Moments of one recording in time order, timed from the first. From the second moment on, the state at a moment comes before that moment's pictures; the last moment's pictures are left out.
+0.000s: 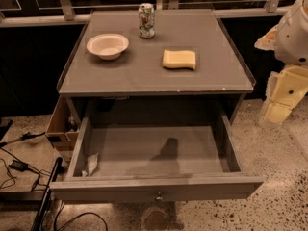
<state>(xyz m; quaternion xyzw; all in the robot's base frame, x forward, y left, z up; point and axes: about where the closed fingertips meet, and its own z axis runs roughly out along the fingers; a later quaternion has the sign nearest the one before) 0.438 -0.217 0.976 -0.60 0.78 -0.03 0.16</state>
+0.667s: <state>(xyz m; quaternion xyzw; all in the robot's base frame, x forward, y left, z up) 0.450 -0.217 0.978 -0.59 0.78 -0.04 0.18</state>
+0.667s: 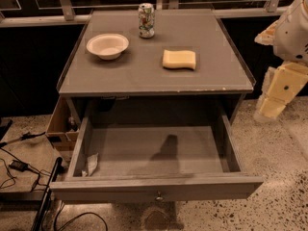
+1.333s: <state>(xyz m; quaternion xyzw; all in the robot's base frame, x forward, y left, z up) 0.534 -0.210 0.975 -0.55 0.79 -0.03 0.27</state>
